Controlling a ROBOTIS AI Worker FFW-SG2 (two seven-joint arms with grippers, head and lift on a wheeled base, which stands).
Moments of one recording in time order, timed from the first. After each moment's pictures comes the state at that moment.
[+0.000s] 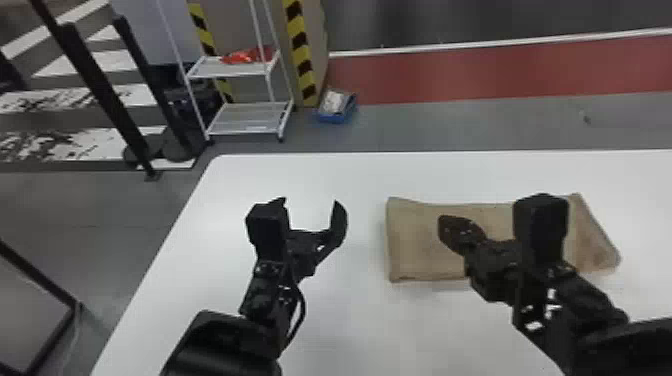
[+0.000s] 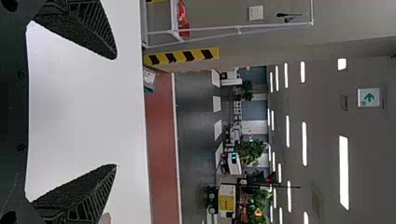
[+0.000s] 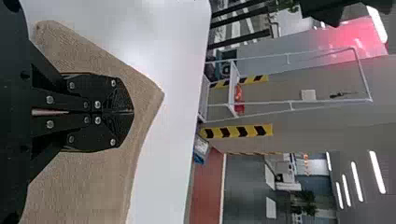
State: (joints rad) left arm 0.19 0.07 -0.09 -1.80 0.01 0.16 0.08; right arm 0.13 -0.05 0.22 -1.91 -0.05 0.53 0.24
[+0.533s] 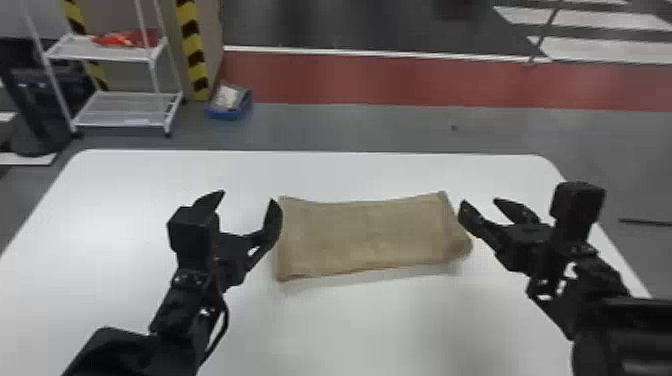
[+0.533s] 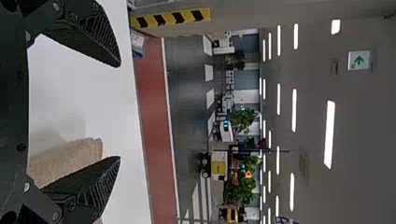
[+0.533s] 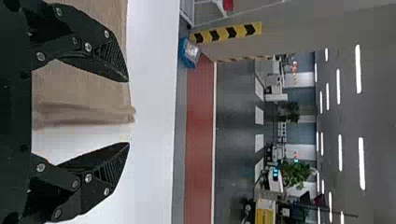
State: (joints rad) left arm 0.16 0.07 -0.24 -1.77 0.00 0.13 0.05; right arm 0.14 -0.16 -0.21 -1.89 -0.13 0.52 0.25
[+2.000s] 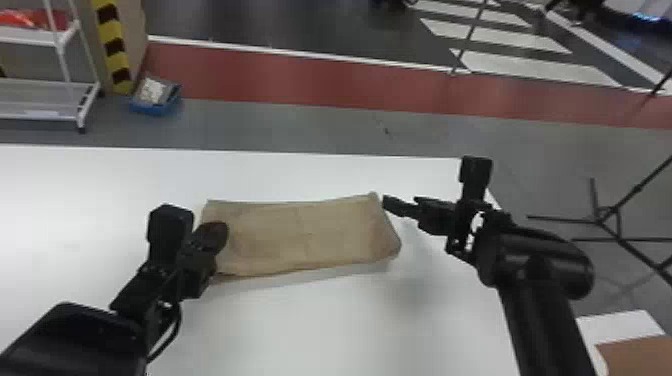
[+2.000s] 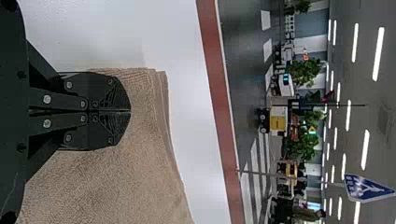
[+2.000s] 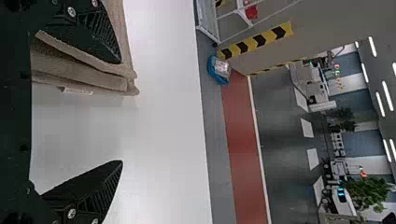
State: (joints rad) left arm -0.05 0.07 -0.32 -1.49 0.04 0.30 -0.06; right arm -0.28 -0.21 -0.23 -1.35 -0.10 0.64 0.50
